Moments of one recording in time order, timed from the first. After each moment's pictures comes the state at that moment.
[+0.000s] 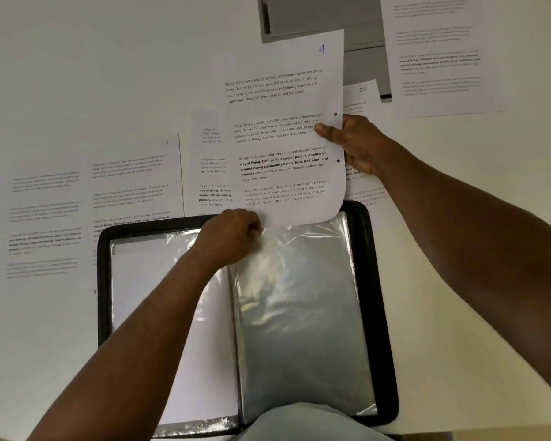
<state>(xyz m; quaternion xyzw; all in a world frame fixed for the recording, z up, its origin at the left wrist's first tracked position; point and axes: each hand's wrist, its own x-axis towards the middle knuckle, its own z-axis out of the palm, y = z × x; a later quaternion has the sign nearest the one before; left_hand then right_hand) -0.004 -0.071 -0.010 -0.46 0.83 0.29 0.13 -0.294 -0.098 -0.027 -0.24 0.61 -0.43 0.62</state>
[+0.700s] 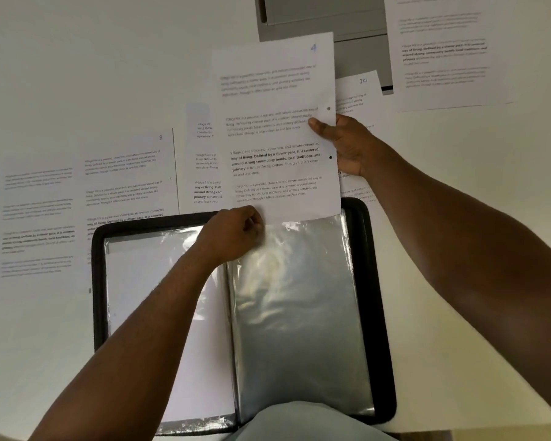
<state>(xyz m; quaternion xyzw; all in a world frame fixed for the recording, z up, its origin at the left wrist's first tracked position) -0.010 -0.071 -0.019 -0.49 0.78 0.38 0.11 -0.284 -0.102 -0.041 -0.16 0.56 -0.46 0.67</state>
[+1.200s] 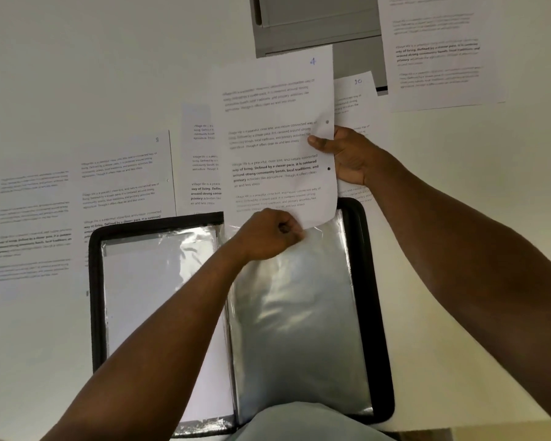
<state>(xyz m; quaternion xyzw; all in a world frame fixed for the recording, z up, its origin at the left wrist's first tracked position) -0.061 -0.052 -0.019 -0.44 0.73 0.51 0.09 -0.289 -0.084 -0.048 -0.16 0.51 -0.46 0.71</state>
